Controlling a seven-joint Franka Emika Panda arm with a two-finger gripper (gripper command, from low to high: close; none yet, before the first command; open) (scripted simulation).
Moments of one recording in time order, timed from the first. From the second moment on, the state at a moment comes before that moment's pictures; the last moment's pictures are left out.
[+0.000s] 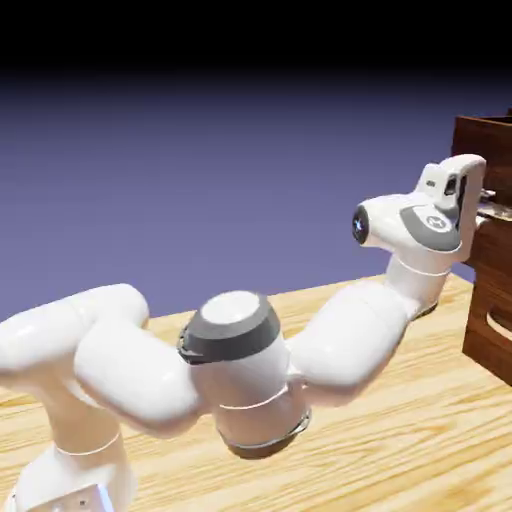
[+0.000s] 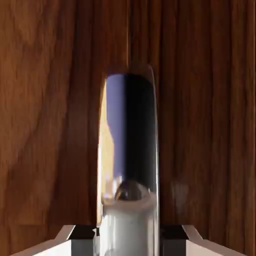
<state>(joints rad) -1.27 1.49 1.75 -1.84 -2.79 2.54 0.52</state>
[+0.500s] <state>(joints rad) -1.64 1.51 1.82 -2.31 -2.76 2.44 0.57</state>
